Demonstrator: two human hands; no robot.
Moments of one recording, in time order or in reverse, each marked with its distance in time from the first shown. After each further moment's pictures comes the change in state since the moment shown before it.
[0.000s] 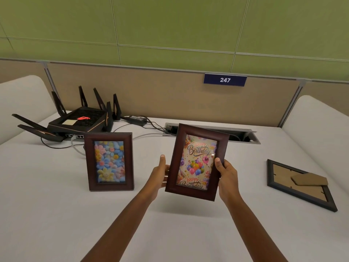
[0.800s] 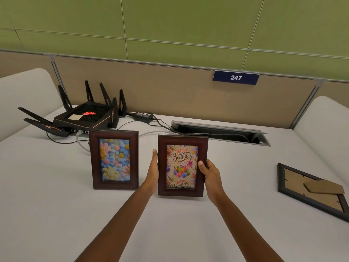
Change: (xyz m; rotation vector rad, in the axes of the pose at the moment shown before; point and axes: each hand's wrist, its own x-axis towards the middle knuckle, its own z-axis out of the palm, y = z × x) left_hand 0.061 -0.022 -0.025 -0.358 0.060 0.045; right_hand 0.022 0.043 0.039 -0.152 -0.236 0.050
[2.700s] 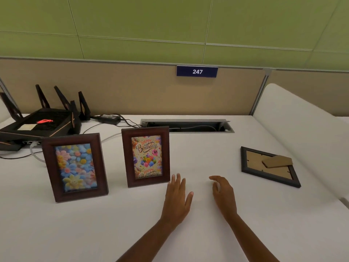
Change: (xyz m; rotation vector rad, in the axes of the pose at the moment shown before) left_hand -0.049 -0.124 0.087 1.293 -0.247 0.589; right_hand -0.054 0.045 -0.132 -0.769 0.385 -0.069
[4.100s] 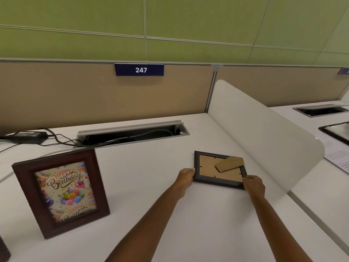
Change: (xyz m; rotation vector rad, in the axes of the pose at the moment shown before) left_hand 0.163 0.156 0.056 -1.039 -0.506 -0.504; right_hand 0.103 0.107 -0.176 -0.046 0.351 0.668
